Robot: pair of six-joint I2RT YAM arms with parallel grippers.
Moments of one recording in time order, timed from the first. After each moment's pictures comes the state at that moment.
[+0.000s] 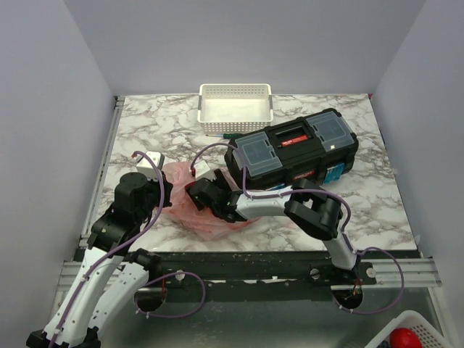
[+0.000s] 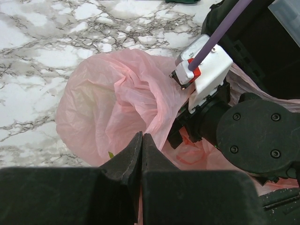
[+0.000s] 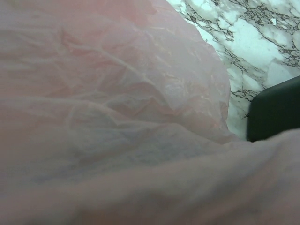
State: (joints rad) left arm -0.40 0.55 0.76 -0.65 -0.08 -0.21; right arm 1.16 2.11 1.32 0.11 0.61 0.25
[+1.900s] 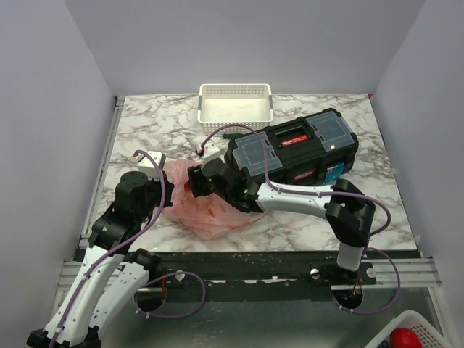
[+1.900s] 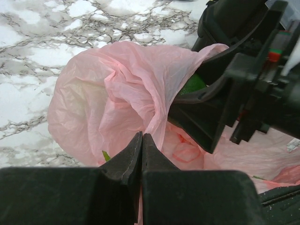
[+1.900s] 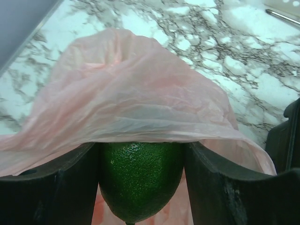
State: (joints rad) left arm -0.39 0.57 0.76 -0.65 -0.05 -0.21; right arm 1.13 1.86 1.31 0.08 0.37 0.34
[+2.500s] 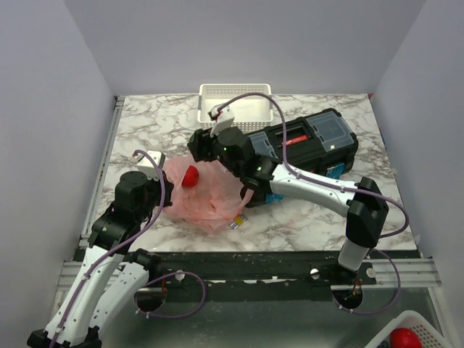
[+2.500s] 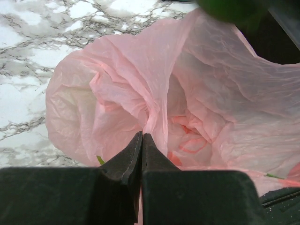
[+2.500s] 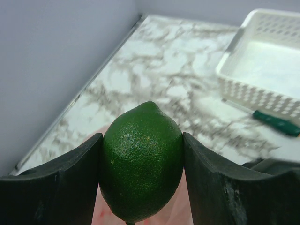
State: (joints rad) left arm -0.38 0.57 0.76 -0.64 -0.05 -0.21; right arm 1.05 1.76 1.44 0.11 0.35 0.32
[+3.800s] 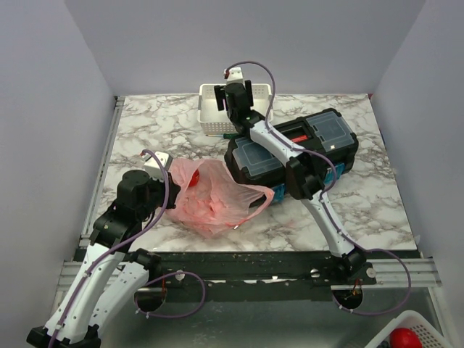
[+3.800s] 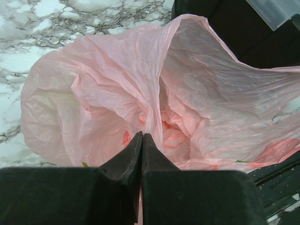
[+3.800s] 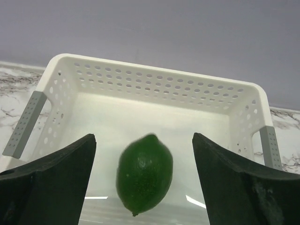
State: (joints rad) left arm -0.39 0.58 0.76 -0.64 0.07 -0.18; right arm 0.62 2.63 2.44 -0.02 0.50 0.00
